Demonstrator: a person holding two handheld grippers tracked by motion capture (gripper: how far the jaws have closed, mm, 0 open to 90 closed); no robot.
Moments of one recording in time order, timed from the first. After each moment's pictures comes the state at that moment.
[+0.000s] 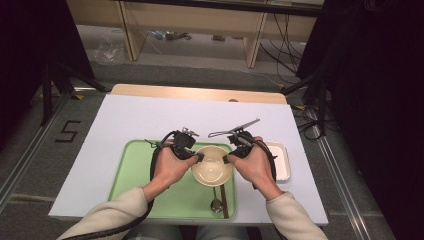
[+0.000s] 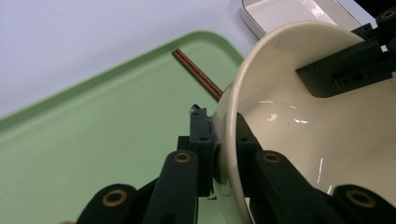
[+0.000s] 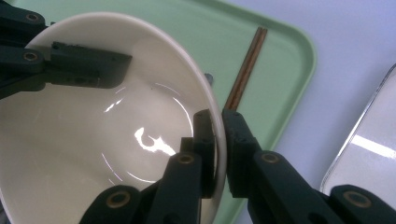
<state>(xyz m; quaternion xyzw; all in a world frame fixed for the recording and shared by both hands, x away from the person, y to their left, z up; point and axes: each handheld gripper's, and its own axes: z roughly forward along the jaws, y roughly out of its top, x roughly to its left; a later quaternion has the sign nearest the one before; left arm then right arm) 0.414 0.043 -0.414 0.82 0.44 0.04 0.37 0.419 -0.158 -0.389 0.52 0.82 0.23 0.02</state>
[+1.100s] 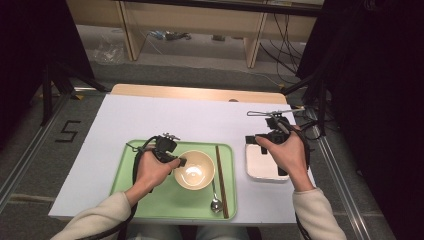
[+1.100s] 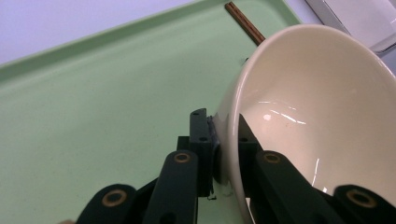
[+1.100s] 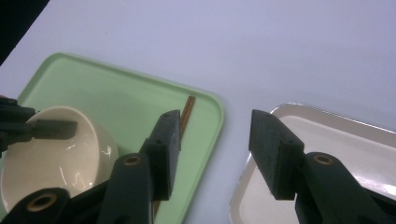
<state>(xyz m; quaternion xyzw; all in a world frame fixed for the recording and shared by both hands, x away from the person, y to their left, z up) 0.413 0.092 -0.436 0.82 0.47 0.03 0.33 0.434 -0.242 -0.348 0.56 0.76 0.34 0.07</state>
